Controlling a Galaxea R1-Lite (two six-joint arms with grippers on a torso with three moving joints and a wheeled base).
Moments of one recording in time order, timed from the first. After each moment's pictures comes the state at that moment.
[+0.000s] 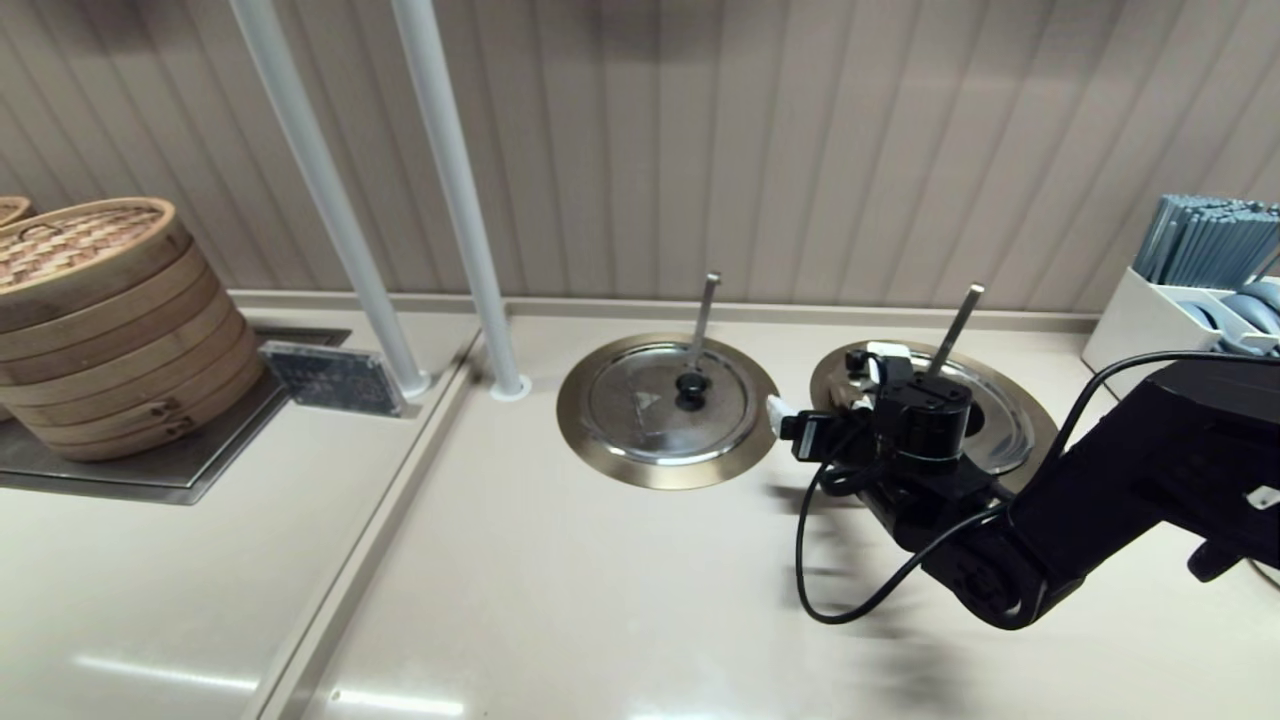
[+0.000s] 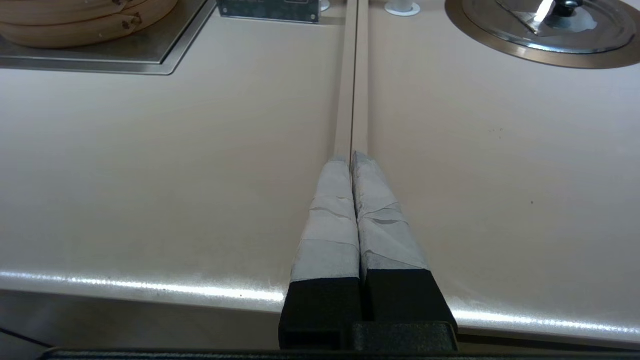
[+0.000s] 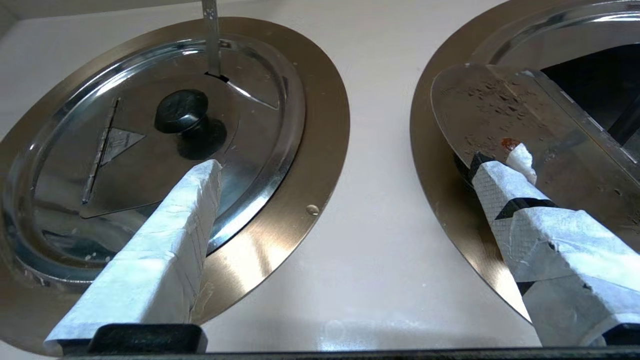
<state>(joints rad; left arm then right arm) 0.00 0.00 0.00 0.00 0.00 0.01 0.41 2.15 -0.82 -1.19 -0.34 0.17</state>
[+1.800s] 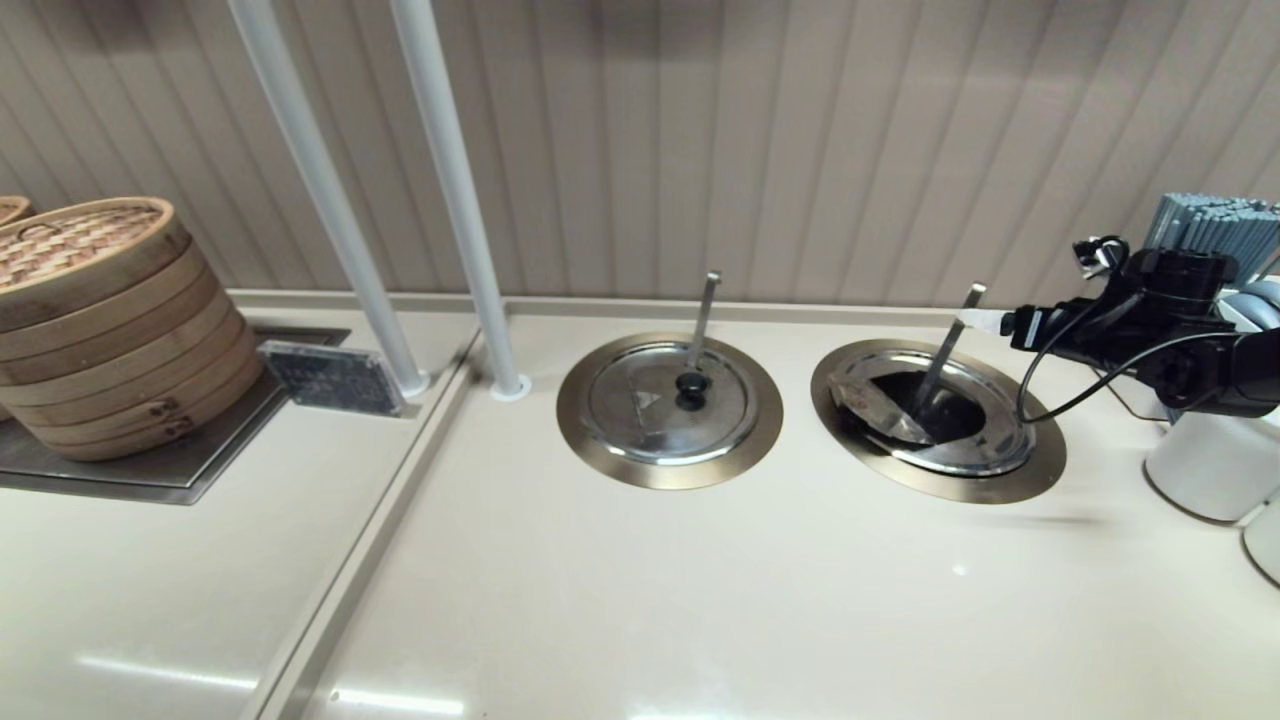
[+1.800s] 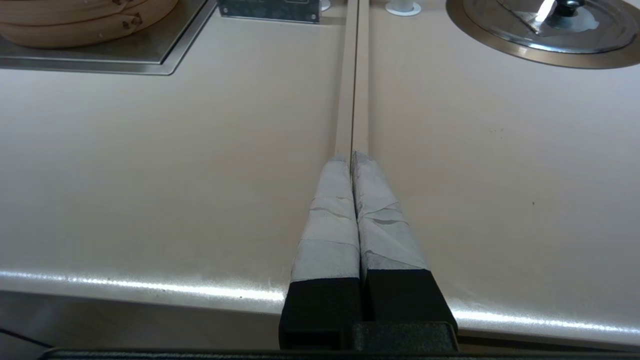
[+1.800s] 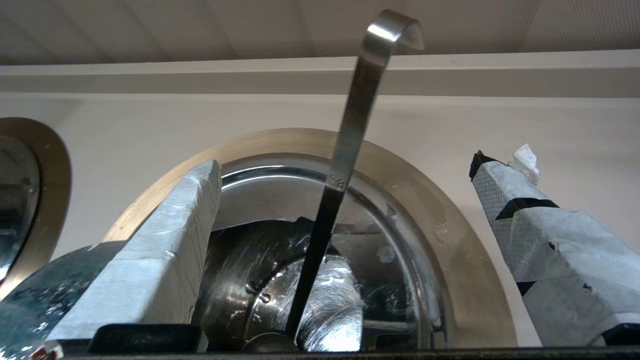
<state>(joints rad) 0.00 0.00 0.00 0.00 0.00 0.01 -0.31 2.30 -1.63 -0.46 0.48 0.06</state>
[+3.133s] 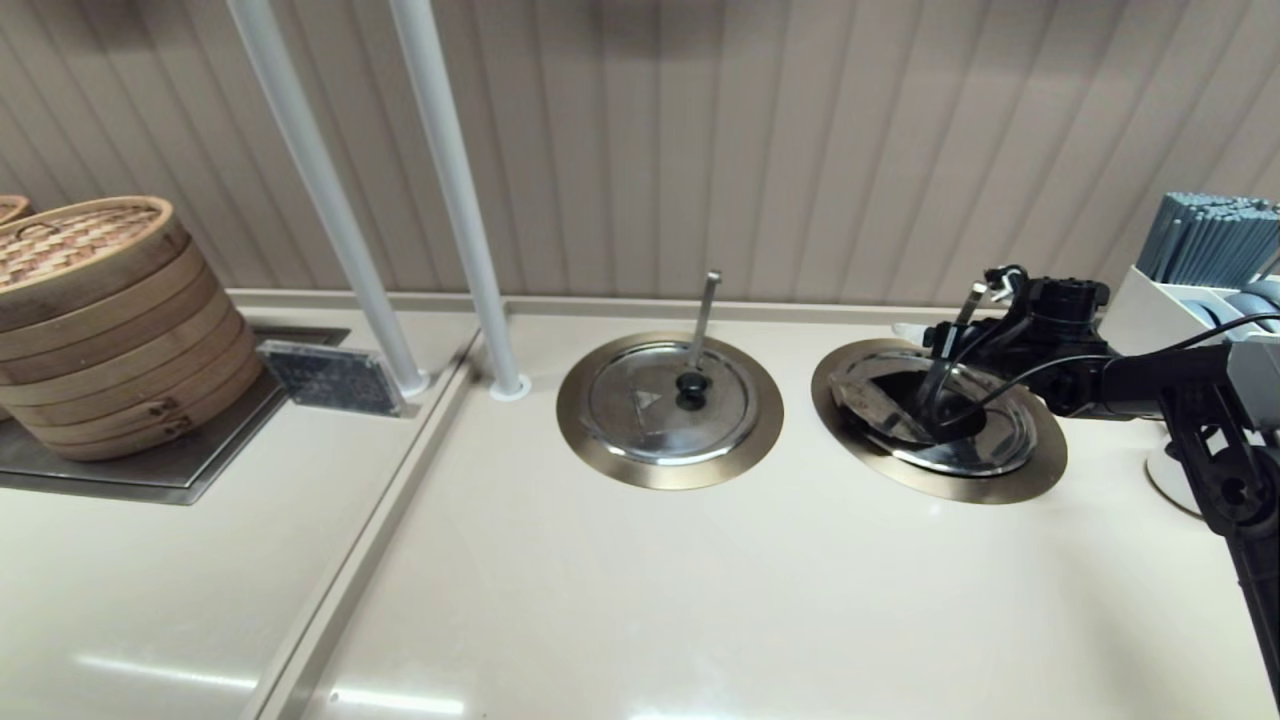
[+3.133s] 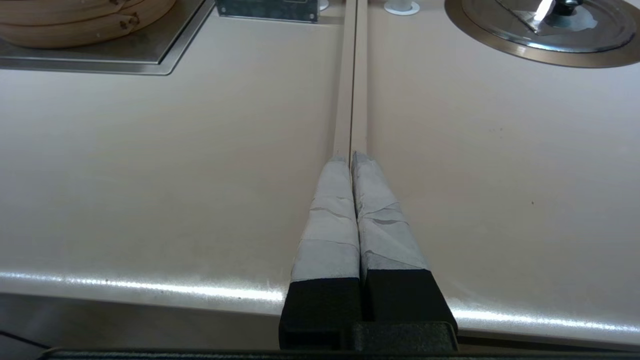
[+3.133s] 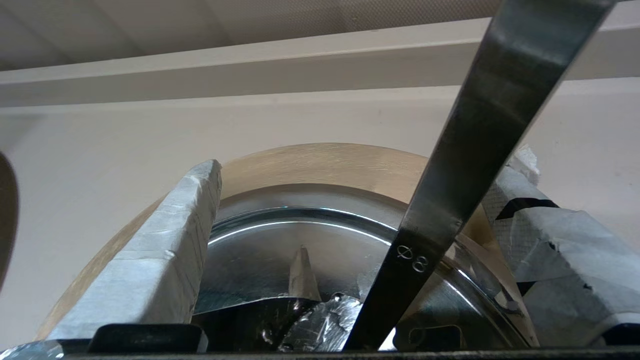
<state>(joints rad) 0.00 0.00 0.00 0.00 0.00 0.01 -0.20 2.59 -1.98 -0.40 0.39 0.15</state>
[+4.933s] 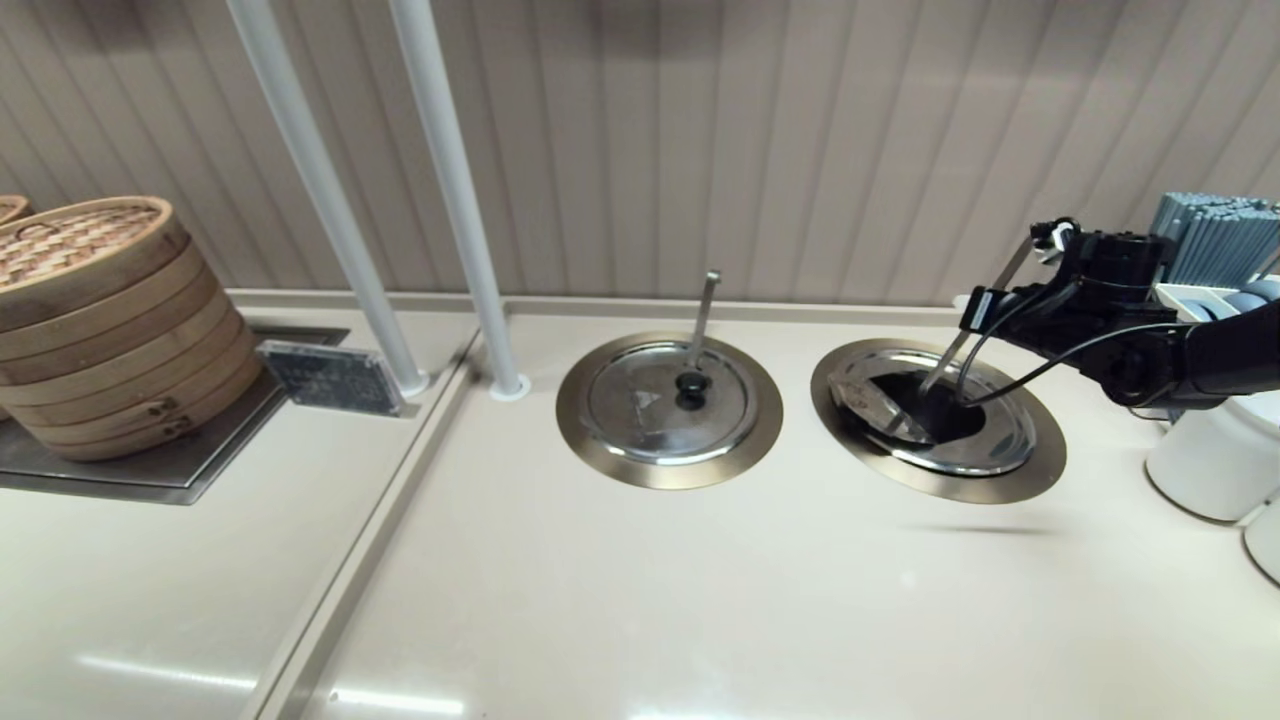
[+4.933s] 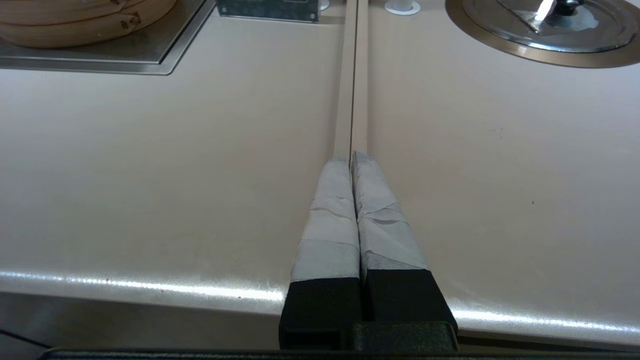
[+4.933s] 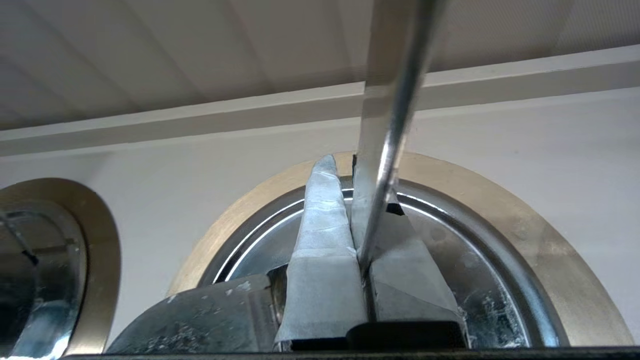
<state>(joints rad) 0.00 0.00 0.00 0.00 0.00 0.01 -0.14 2.20 -1.50 -0.55 0.18 0.17</state>
